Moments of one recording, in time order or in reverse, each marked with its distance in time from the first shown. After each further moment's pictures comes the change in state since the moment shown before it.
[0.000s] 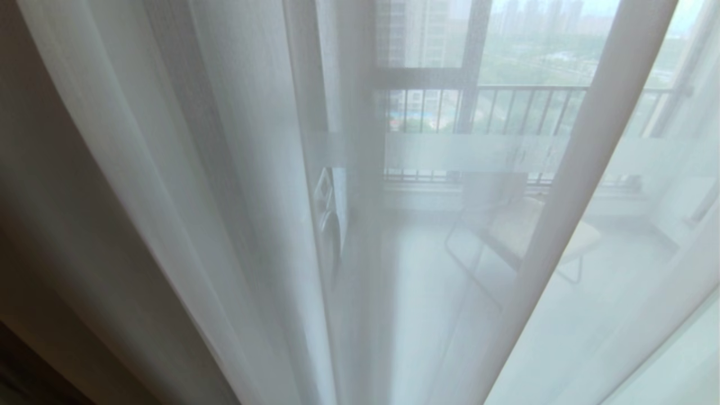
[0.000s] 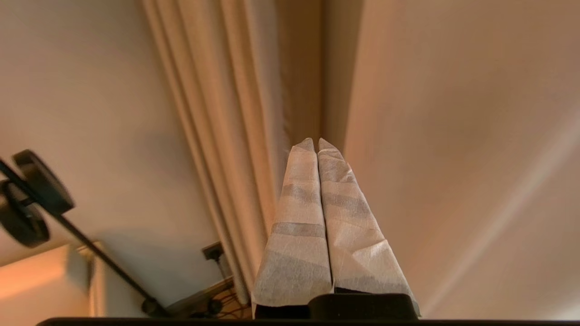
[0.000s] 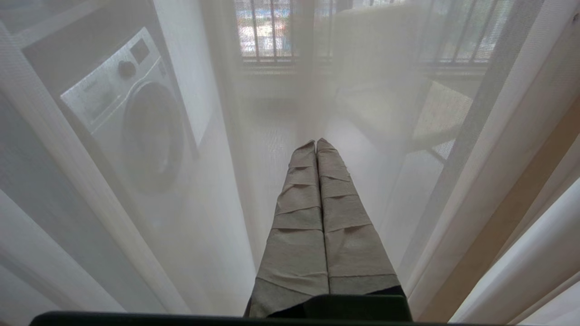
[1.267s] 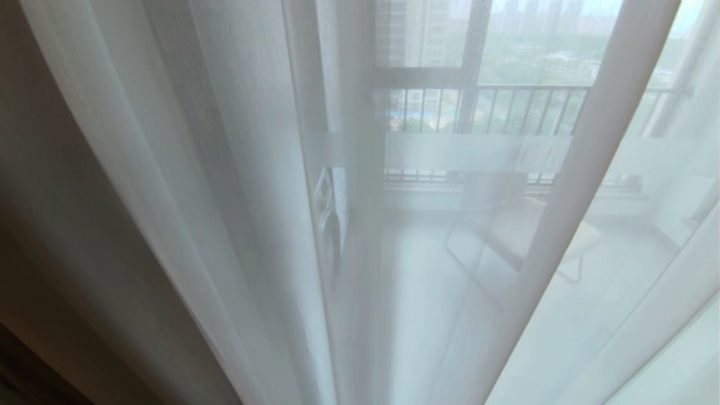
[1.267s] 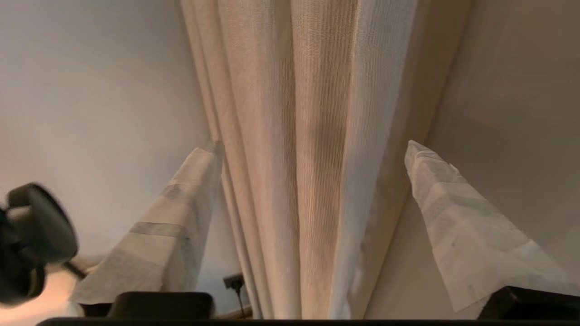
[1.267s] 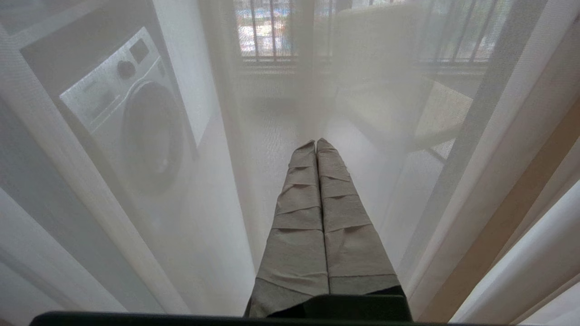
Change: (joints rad) left arm 0.610 0.492 -0.100 -0.409 -0.434 0.004; right arm 0.000 0.000 0.000 0.000 0.001 0.000
